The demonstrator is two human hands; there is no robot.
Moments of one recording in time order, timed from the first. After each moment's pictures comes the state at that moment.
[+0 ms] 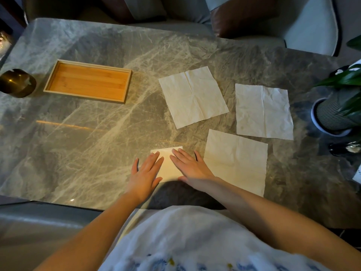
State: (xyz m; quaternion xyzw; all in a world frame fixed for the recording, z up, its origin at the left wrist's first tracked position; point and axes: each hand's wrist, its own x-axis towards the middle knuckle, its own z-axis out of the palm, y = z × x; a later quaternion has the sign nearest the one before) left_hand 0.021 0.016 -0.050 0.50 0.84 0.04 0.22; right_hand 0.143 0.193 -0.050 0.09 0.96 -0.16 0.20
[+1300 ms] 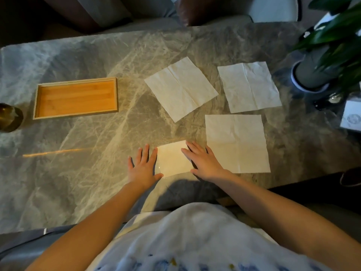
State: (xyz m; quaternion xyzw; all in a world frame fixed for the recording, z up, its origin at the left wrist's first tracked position) left_hand -0.031 0.015 -0.039 0.50 0.82 -0.09 0.27; right_hand 0.156 0.161 -0.044 0.28 0.92 -0.24 0.16
